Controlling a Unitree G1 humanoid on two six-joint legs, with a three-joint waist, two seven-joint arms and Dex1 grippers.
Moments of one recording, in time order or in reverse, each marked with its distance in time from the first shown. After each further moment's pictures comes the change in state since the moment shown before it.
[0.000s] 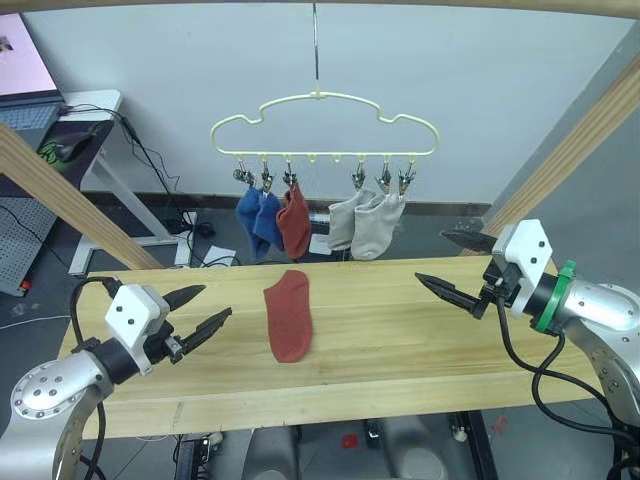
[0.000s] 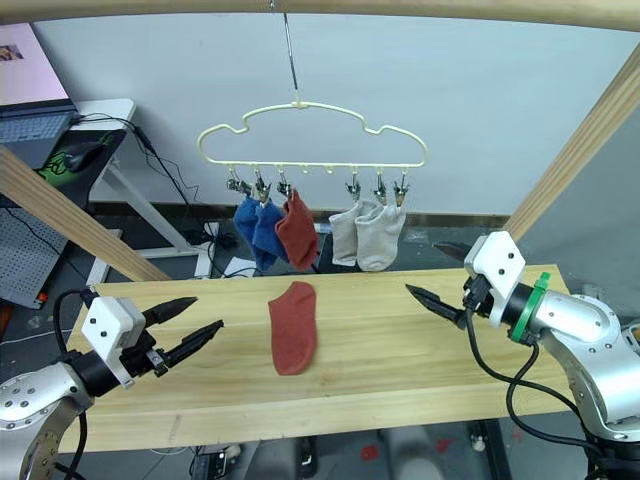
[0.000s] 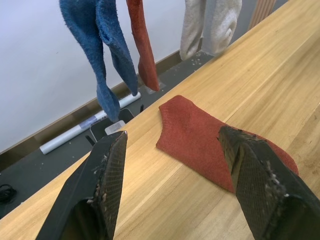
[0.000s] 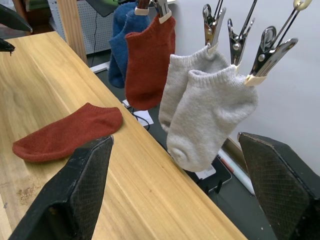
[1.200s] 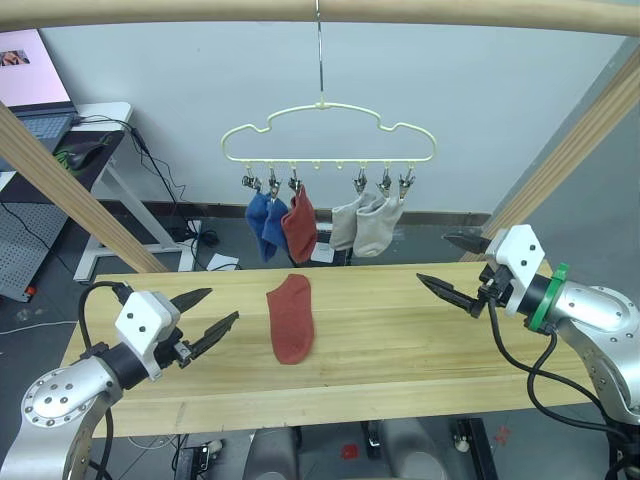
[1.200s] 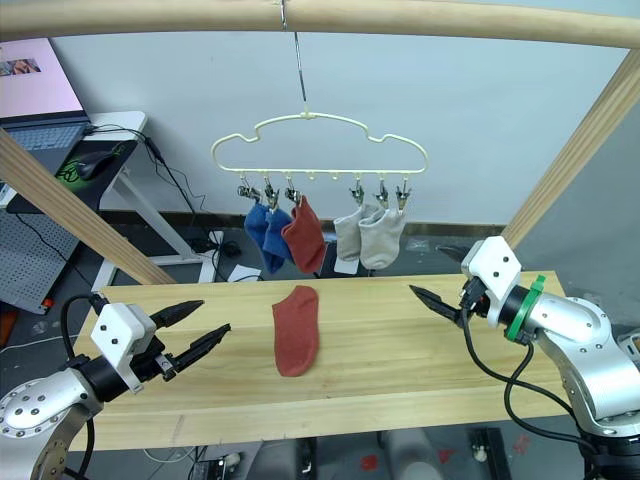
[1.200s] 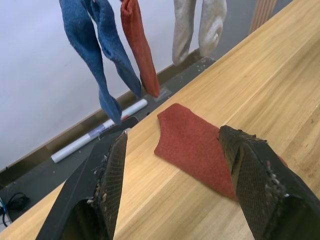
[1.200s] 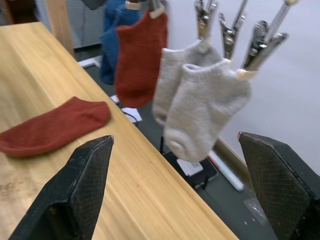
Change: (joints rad) left arm 0.024 -0.027 -0.029 -0.048 0.038 -0.037 0.026; right arm 0.007 0.013 0.040 0.058 -0.068 -0.043 -0.044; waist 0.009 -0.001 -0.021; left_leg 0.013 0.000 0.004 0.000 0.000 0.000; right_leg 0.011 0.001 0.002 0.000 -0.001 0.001
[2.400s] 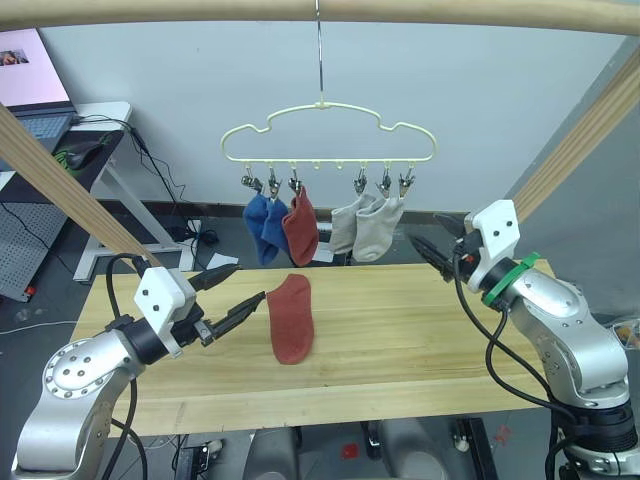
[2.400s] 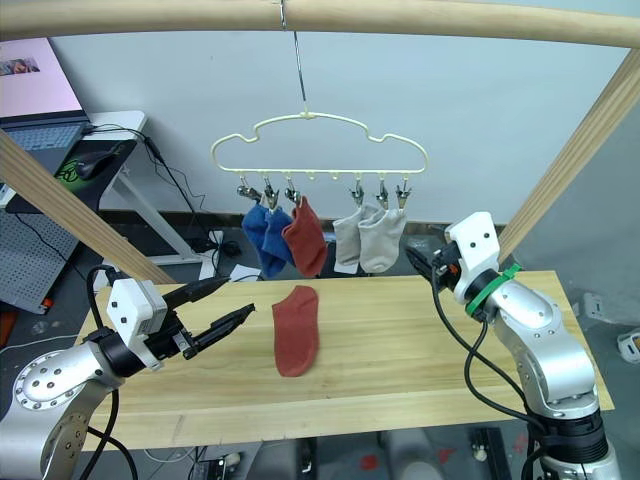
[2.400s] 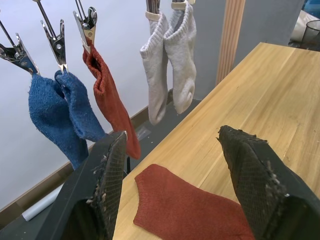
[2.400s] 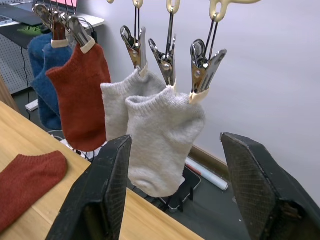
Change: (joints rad) left arm -0.136 0.007 -0.066 -0.052 -0.090 0.043 -0.025; right arm -0.141 0.247 0.062 0.004 -0.062 0.157 -0.290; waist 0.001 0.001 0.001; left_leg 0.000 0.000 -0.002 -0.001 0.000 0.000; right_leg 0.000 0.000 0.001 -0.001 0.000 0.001
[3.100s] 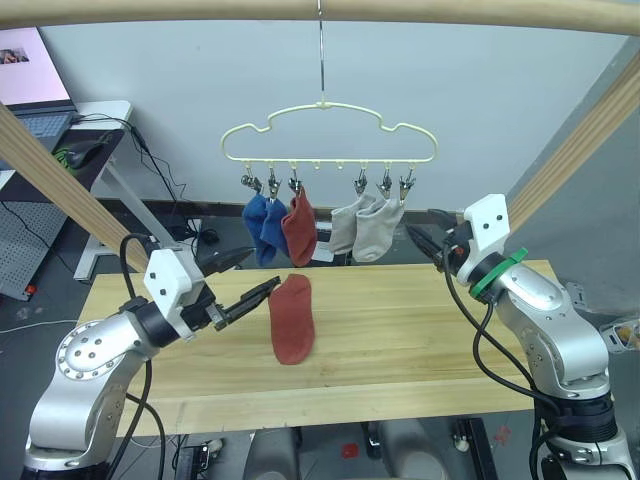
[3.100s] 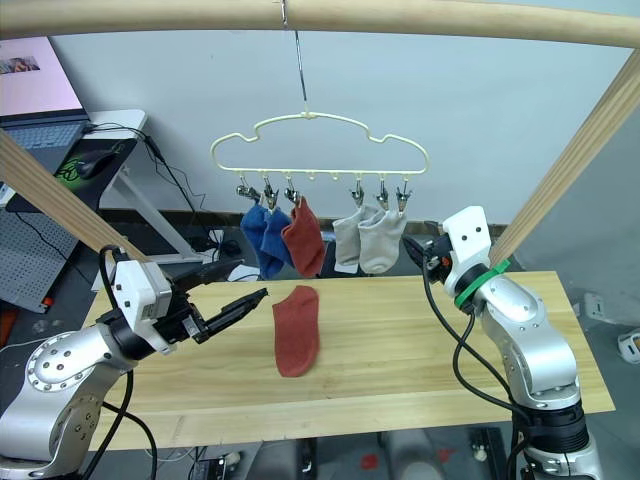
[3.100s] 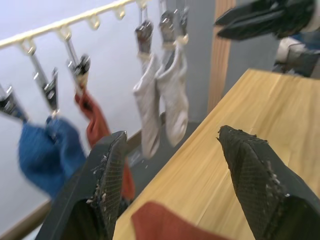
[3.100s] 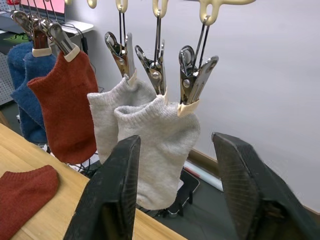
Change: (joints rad) left arm -0.123 -0.014 -0.053 -0.027 -0.044 0.036 0.006; right arm -0.043 0.063 0.020 0.040 -0.038 0.003 -0.047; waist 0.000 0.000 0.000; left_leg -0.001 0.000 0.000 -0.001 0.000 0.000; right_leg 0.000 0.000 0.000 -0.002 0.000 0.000
